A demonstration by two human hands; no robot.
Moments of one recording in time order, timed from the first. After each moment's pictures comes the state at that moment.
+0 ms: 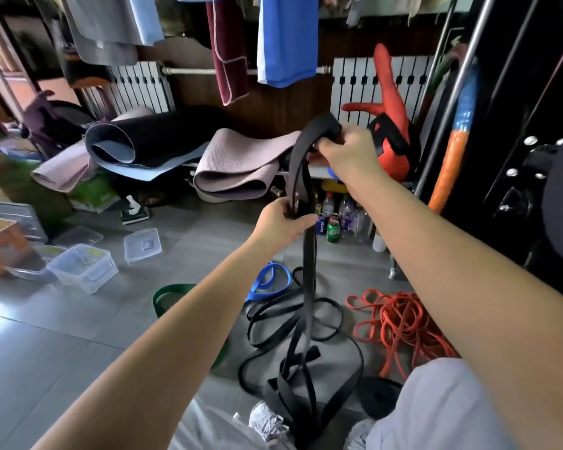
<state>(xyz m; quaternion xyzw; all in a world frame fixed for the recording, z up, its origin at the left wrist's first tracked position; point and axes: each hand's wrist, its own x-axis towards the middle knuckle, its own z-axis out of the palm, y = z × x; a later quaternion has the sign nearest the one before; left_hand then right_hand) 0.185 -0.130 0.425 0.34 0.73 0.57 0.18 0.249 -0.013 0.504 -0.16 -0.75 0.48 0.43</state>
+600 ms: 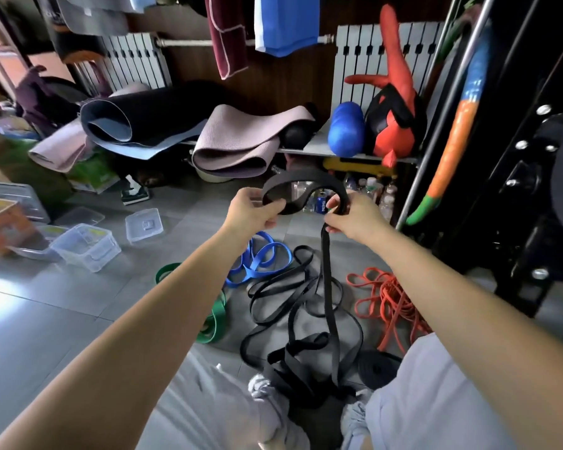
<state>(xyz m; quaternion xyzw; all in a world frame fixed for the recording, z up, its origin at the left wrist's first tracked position) 0.161 -0.159 0.392 0.22 0.71 0.63 0.22 0.294 -0.012 0.385 -0.30 -0.81 0.46 0.20</state>
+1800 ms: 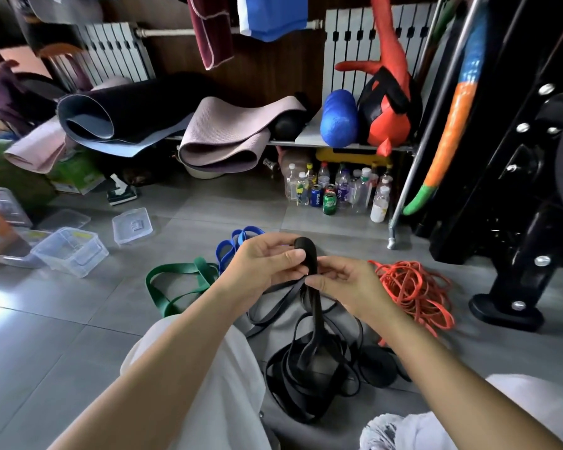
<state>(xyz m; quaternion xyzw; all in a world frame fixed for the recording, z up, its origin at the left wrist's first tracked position) 0.216 -0.192 0.359 0.31 0.55 0.65 0.43 0.344 -0.073 0.315 -0.18 -0.74 0.60 0.23</state>
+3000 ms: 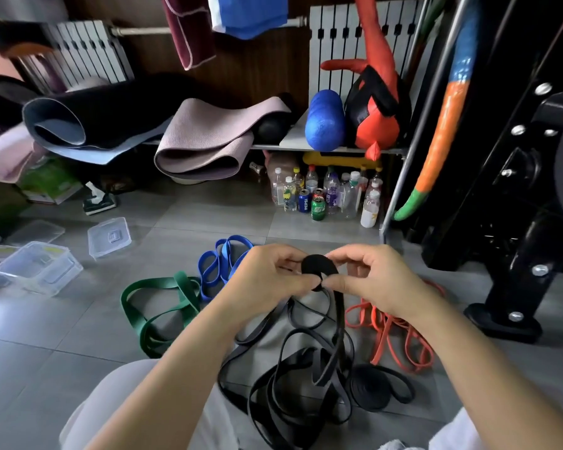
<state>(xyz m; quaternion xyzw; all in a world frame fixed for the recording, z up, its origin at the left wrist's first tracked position) 0.220 -0.127 0.363 0.41 0.71 0.49 0.31 0.358 0.006 0.353 -0.19 -0.85 0.45 0.18</state>
